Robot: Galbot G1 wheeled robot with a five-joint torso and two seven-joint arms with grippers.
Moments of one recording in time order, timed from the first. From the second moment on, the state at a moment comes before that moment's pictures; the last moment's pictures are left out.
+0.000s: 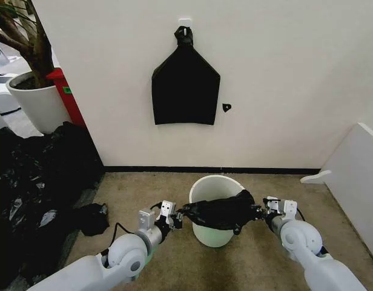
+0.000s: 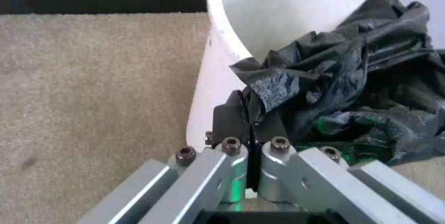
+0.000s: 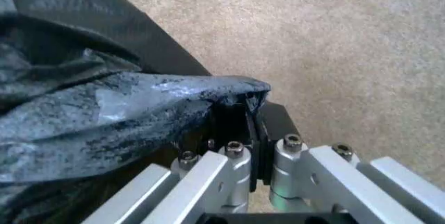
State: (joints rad) left arm 0.95 -0.79 0.31 -1.96 -1.05 0.20 -0.36; right arm -1.25 1.05 0.39 1.79 0.88 -0.61 0.36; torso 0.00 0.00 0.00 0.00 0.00
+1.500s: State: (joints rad) left arm 1.03 -0.78 0.36 -1.98 -0.80 0.13 -0.33; right arm -1.44 1.05 0.46 1.98 0.79 -0.56 0.30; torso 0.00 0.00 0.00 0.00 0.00
